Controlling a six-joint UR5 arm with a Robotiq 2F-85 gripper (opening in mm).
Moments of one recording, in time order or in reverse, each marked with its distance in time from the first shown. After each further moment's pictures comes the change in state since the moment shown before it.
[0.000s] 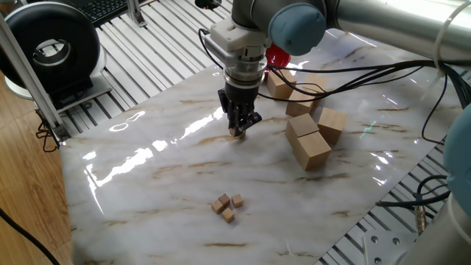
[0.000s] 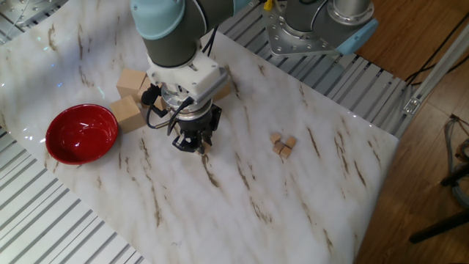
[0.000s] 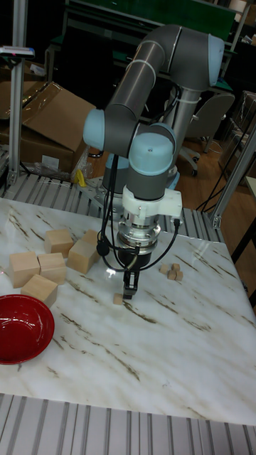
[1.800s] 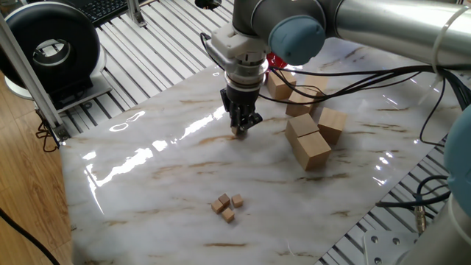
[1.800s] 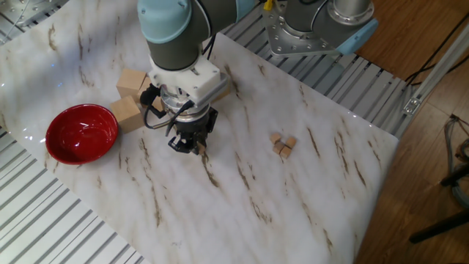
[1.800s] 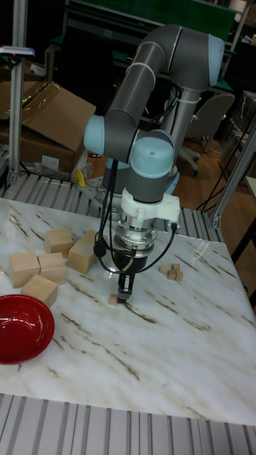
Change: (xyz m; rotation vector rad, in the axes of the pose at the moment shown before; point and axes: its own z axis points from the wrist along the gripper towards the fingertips) arm 0.015 -0.010 0.008 0.047 0.049 0.029
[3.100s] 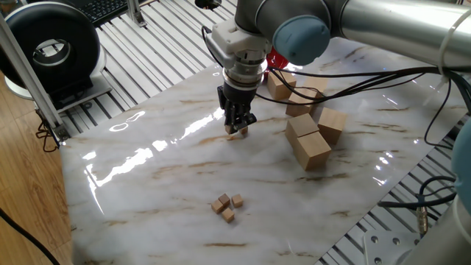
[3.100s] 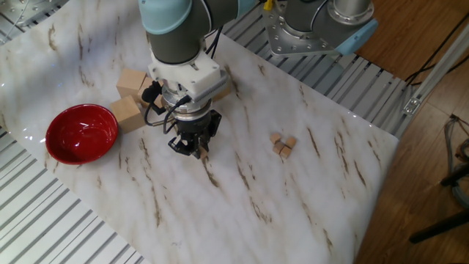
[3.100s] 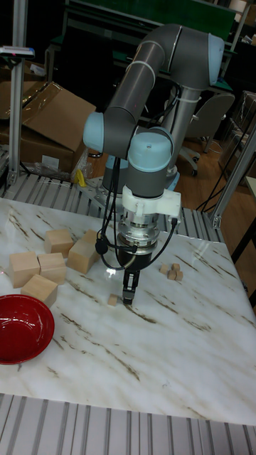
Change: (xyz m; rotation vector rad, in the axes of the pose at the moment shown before) arm -0.016 -0.004 -0.007 0.029 -0.062 0.069
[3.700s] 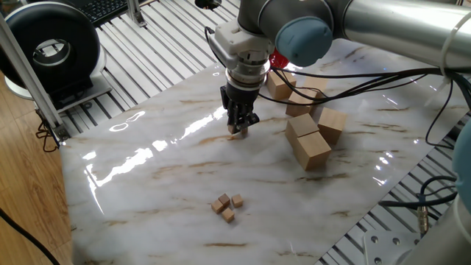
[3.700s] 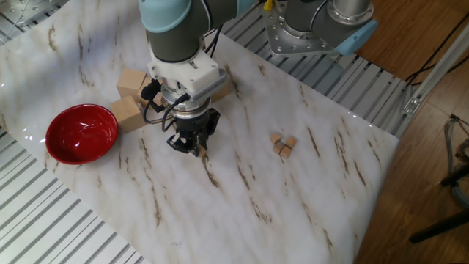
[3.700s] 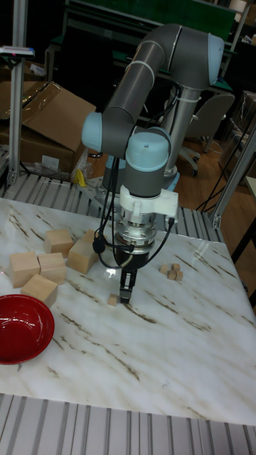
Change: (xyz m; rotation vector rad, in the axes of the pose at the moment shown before) arm 0.008 0.001 0.001 0.003 0.008 0.003
